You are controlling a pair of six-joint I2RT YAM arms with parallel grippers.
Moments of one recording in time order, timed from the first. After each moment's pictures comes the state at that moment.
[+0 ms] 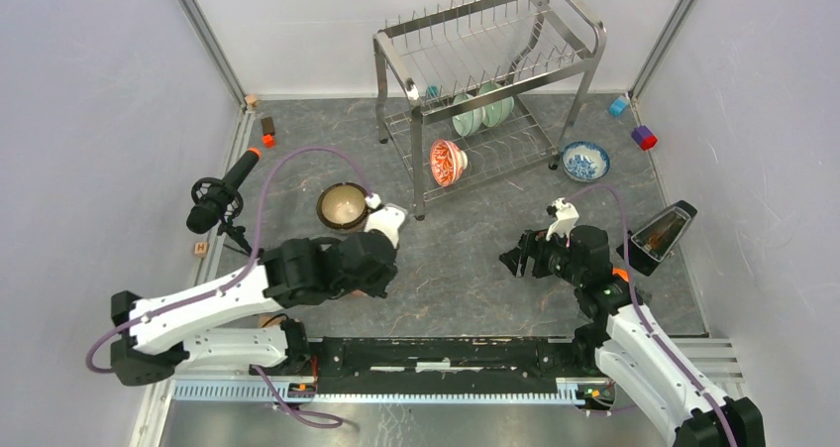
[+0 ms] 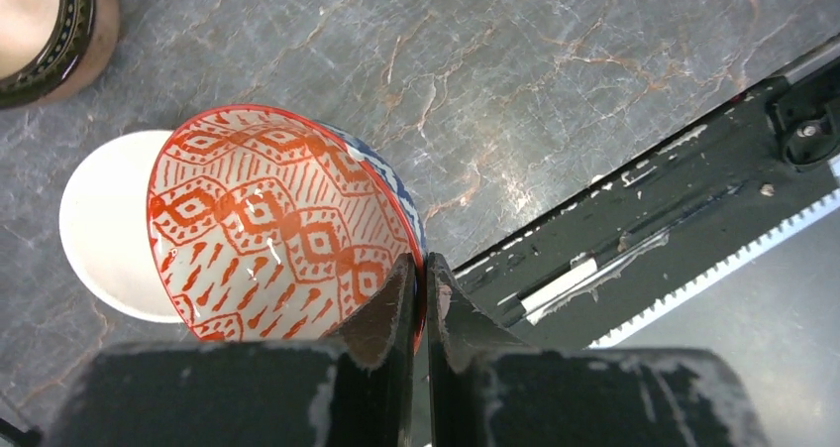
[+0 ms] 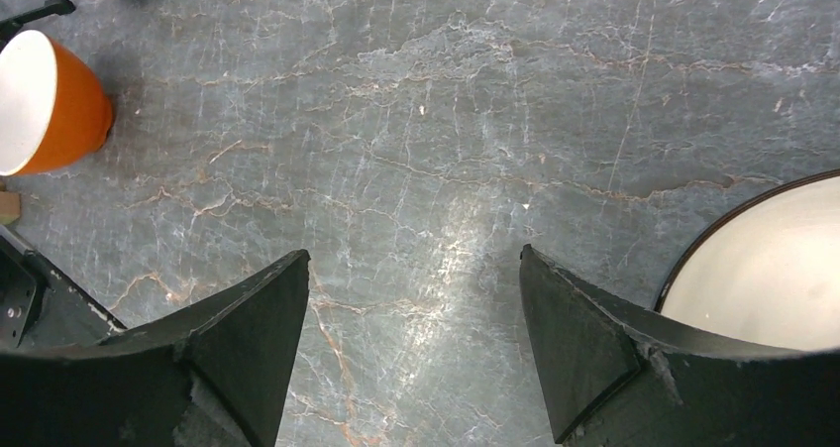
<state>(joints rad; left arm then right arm) -1.19 0.95 1.03 -0.97 -0.36 -0.61 0.32 0.65 0.26 -0.11 -0.31 0.34</state>
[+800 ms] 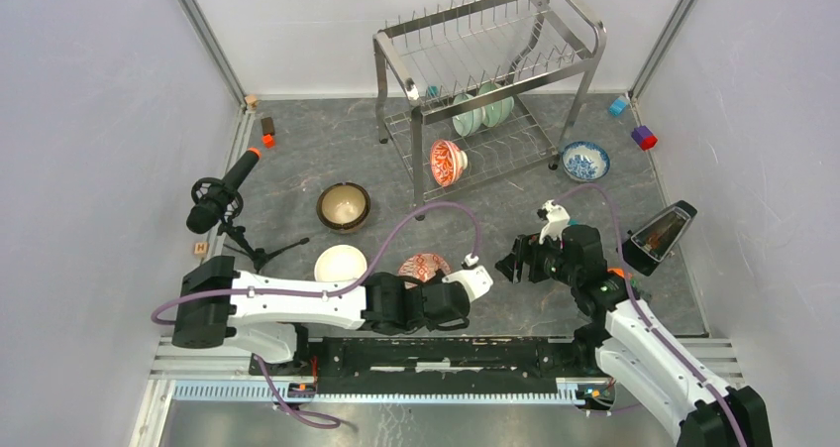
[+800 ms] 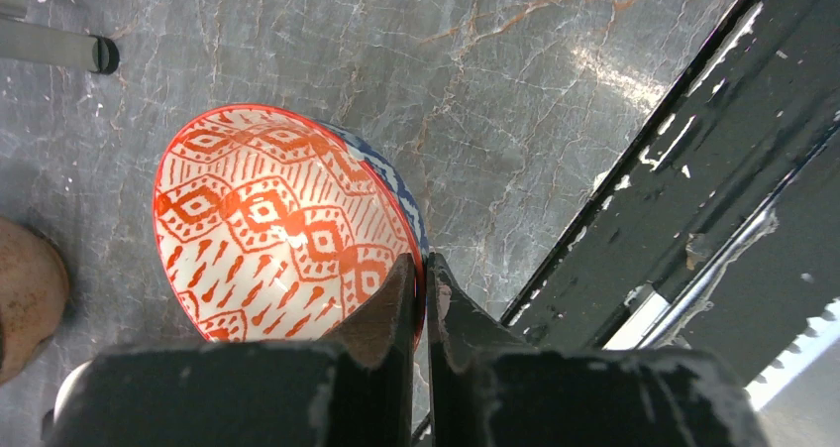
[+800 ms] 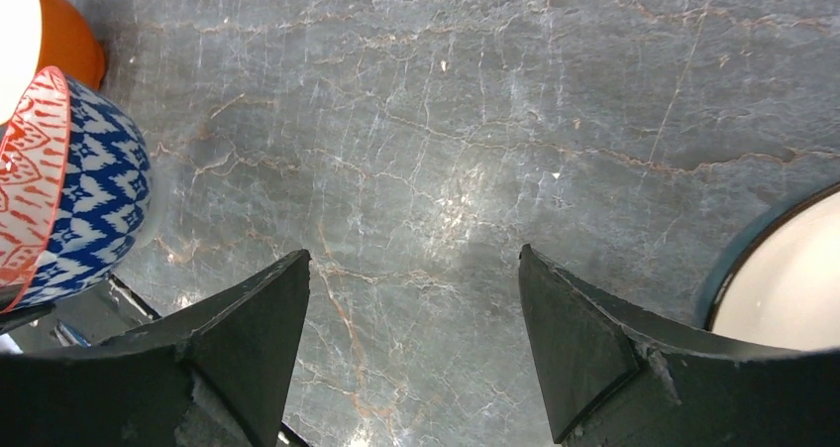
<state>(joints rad) -1.46 1.37 0.95 -0.55 -0.46 -0.25 0.37 0.69 0.28 -0.16 -0.31 0.33</state>
